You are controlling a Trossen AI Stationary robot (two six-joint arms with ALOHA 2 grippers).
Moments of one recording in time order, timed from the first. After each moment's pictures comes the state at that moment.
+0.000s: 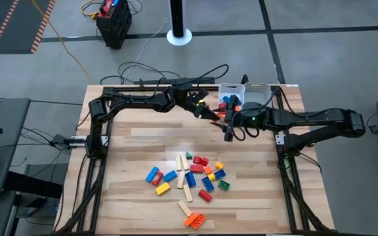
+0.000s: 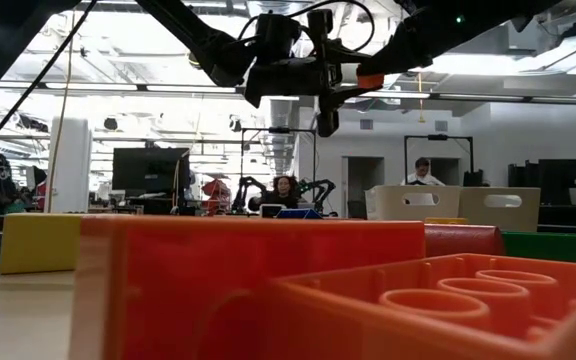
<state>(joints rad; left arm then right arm) 0.37 1.98 1.43 0.49 0.79 -0.88 -0.12 1.12 0.77 -0.01 0.19 -0.30</state>
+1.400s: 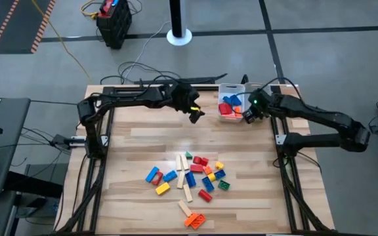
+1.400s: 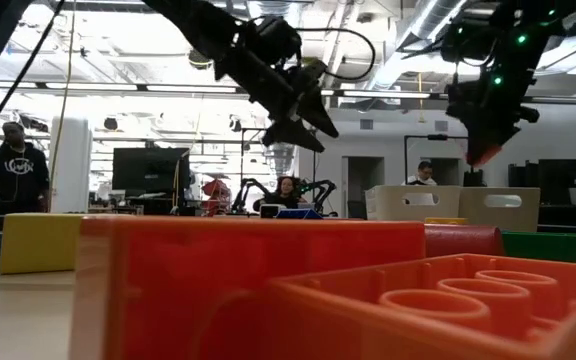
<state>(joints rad) 0.38 1.84 1.43 -0.22 0.19 -0.26 -0.57 1.02 0.77 -0.85 0.39 0.35</state>
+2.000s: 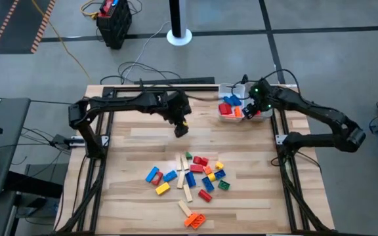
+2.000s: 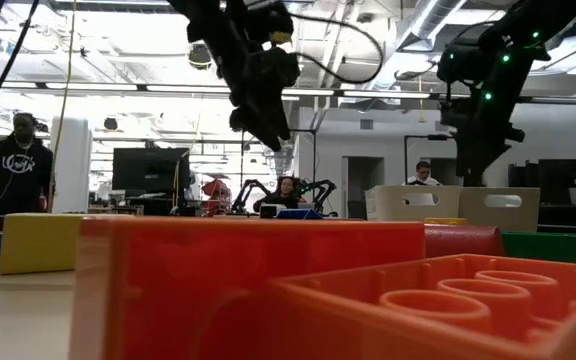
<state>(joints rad) 0.27 1.73 1.43 -0.66 0.10 -0.08 -0.77 1.11 0.77 -0.74 0.13 0.15</state>
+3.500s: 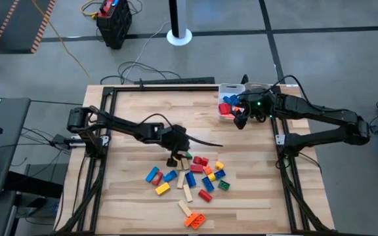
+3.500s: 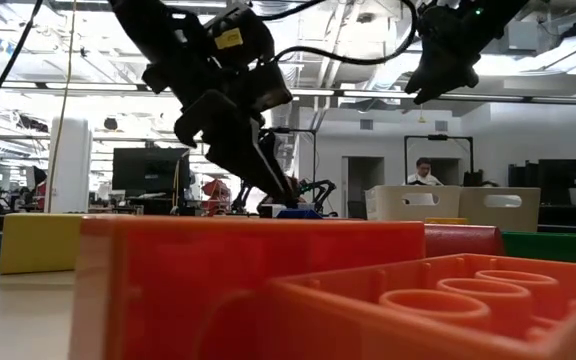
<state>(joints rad) 0.03 1.74 0.98 -0.02 0.13 0.24 -0.31 1.02 0.96 -0.66 0.19 0.26</state>
